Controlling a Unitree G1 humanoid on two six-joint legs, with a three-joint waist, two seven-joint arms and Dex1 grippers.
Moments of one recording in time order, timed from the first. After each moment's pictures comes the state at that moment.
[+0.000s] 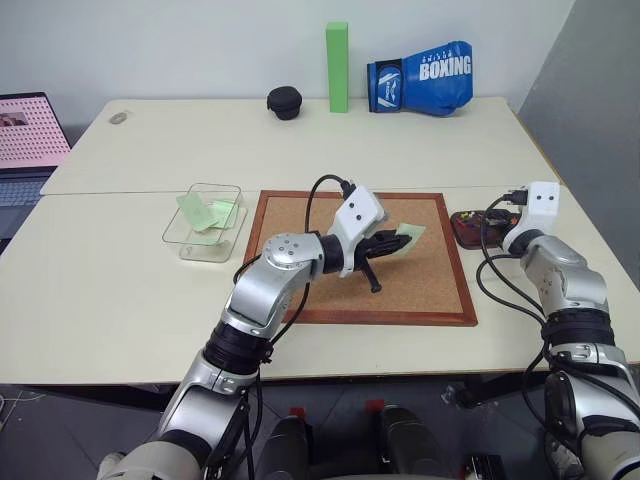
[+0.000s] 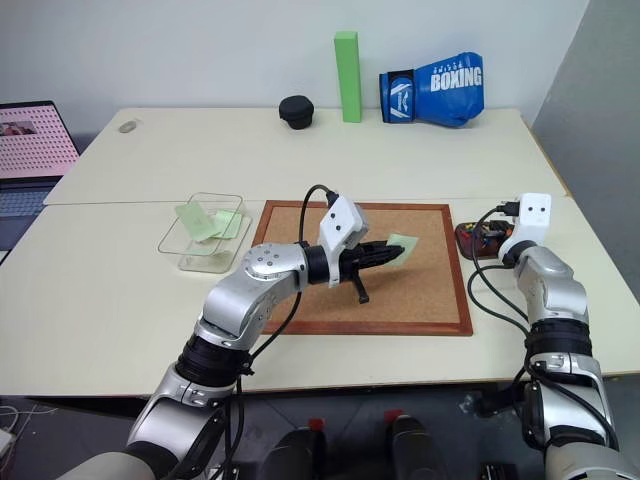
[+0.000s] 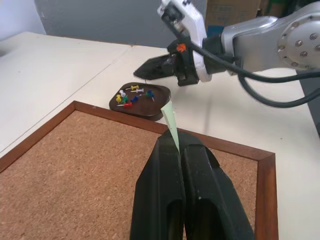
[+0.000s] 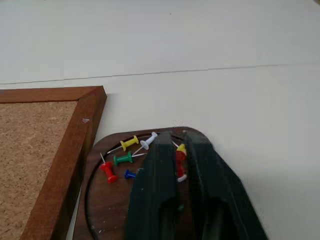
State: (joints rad) left arm -0.64 0.21 -0.28 -0.10 -0.23 0.59 -0.75; right arm -0.67 -0.48 -0.22 0.56 0.30 0.39 0.27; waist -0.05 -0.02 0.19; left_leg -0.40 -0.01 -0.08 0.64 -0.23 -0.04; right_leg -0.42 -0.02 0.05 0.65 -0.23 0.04
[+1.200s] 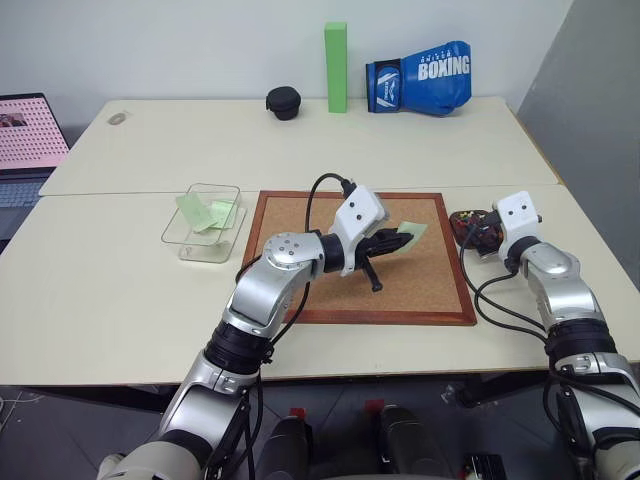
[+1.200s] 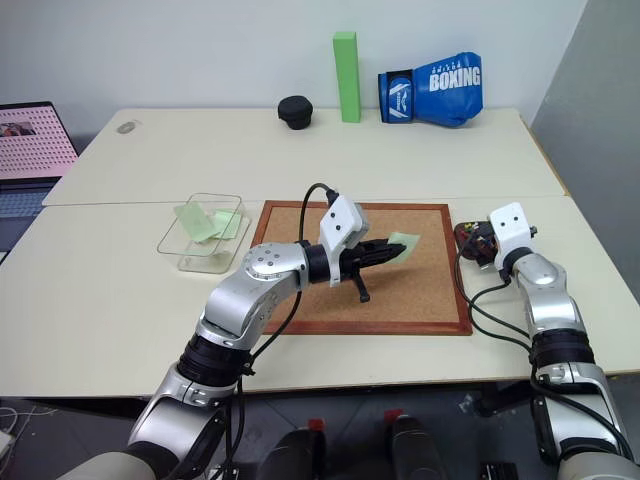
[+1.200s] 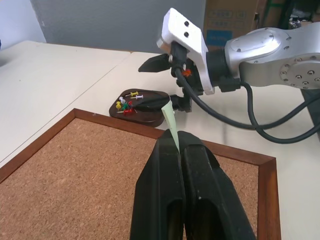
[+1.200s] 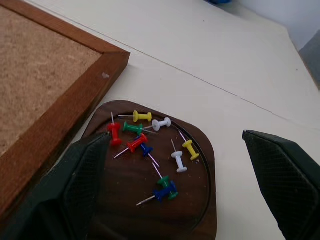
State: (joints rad) left arm -0.66 0.21 -0.28 -0.07 -0.22 0.54 -0.75; right arm -0.60 -0.55 -0.03 0.56 0.00 0.09 0.35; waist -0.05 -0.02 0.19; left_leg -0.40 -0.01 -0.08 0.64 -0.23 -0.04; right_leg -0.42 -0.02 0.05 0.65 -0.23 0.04
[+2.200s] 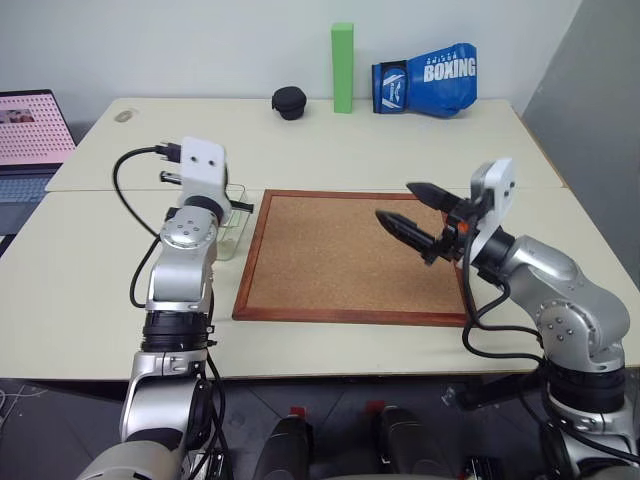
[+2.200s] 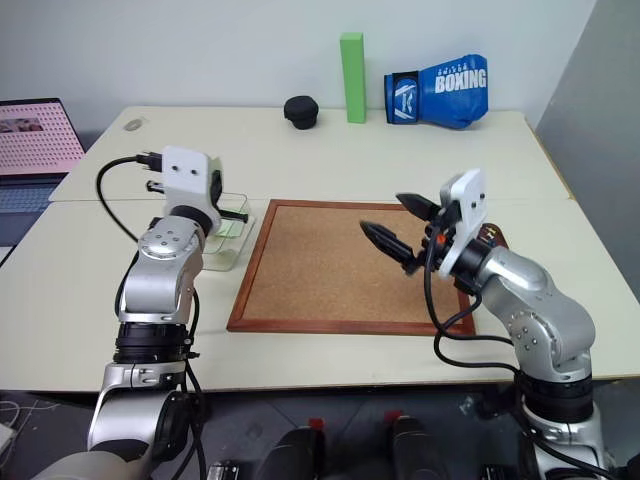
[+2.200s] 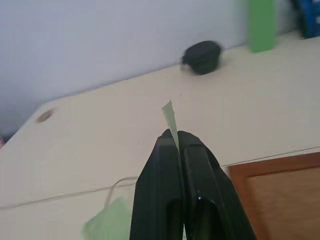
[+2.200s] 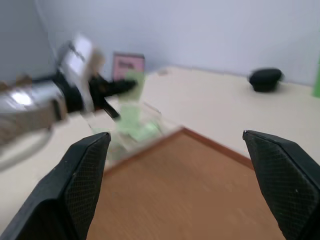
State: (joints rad) left arm -0.68 0.37 0.16 0.22 0.03 0.43 -0.05; right arm -0.50 -0.39 -0.11 -0.48 0.74 0.79 0.48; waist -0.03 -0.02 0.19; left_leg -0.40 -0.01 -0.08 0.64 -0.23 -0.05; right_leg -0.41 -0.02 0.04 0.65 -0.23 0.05
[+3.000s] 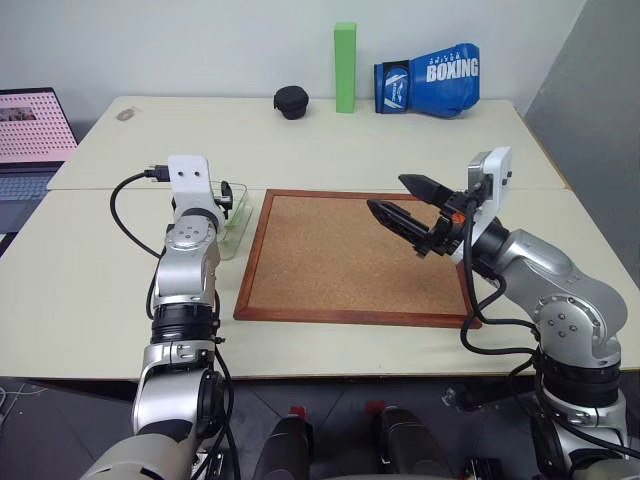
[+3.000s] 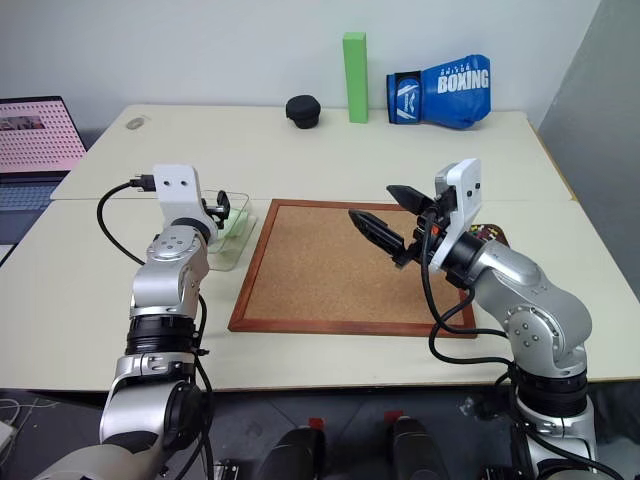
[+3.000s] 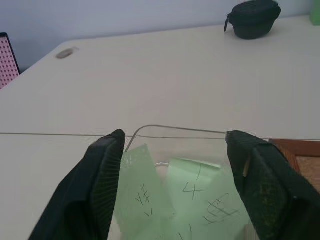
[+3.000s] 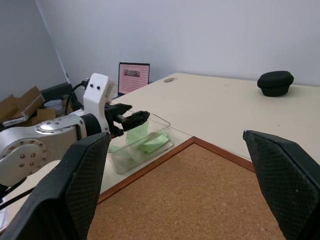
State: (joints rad) left arm -0.68 0.32 0.20 0.26 -0.02 0.46 0.02; right arm -0.47 -0.39 -0.10 -0.48 0.73 0.79 0.40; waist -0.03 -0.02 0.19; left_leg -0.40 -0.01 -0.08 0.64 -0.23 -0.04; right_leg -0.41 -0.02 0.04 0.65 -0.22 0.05
